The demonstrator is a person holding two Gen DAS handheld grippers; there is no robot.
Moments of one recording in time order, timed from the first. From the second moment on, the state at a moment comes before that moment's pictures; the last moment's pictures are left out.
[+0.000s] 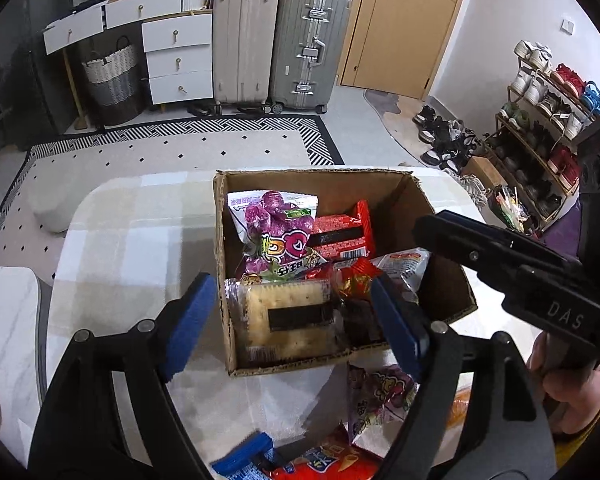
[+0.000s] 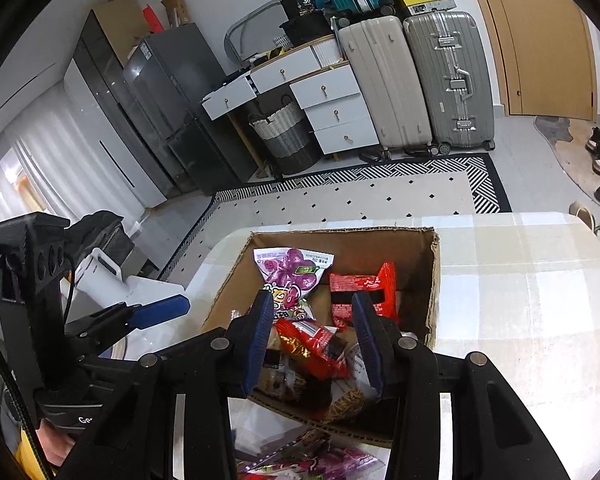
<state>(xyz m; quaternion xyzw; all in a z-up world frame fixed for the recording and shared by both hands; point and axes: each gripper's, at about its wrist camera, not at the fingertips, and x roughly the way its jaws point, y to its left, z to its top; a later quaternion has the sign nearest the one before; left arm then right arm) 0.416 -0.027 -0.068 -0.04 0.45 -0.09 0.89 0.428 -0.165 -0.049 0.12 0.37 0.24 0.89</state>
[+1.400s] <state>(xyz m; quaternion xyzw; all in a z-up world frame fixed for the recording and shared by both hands) 0.062 0.009 0.031 -0.04 0.31 -0.06 0.95 0.084 -0.236 0.005 0.13 0.19 0.29 0.93</state>
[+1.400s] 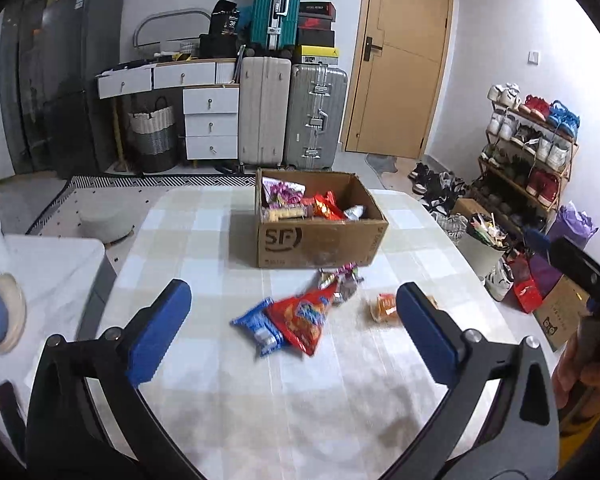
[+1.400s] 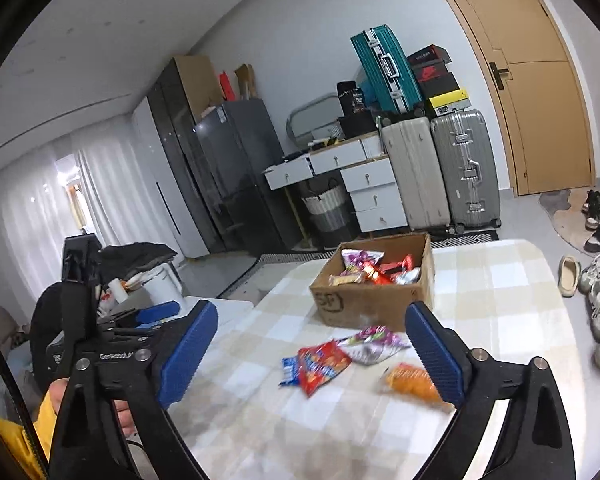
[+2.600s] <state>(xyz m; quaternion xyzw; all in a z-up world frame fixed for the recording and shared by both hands) 0.189 -0.015 -0.102 -0.02 0.41 -0.09 0.91 0.239 -0.219 -0.124 -0.07 0.39 0.30 0.87</state>
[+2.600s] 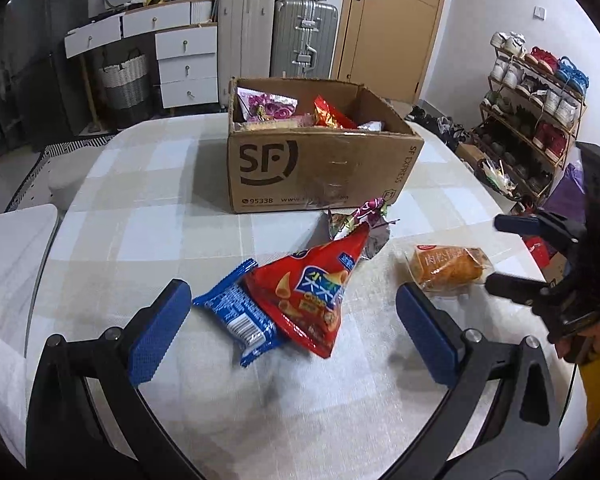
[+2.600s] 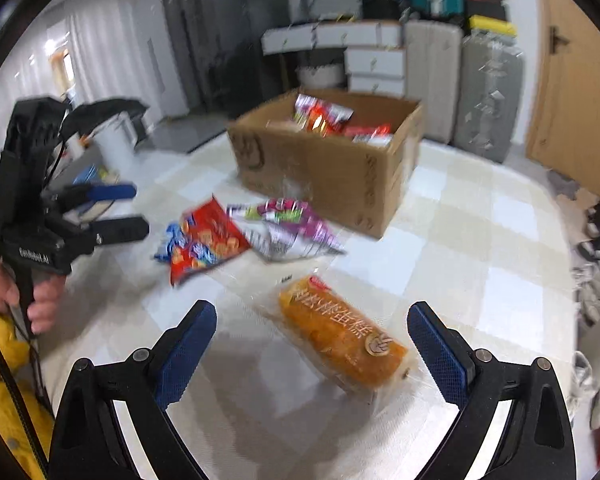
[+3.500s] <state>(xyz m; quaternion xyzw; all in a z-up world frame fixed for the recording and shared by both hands) 0.216 0.003 -0.140 -0.03 0.45 -0.06 0.89 0.255 -0.206 -0.168 -0.03 0.44 0.32 0.84</state>
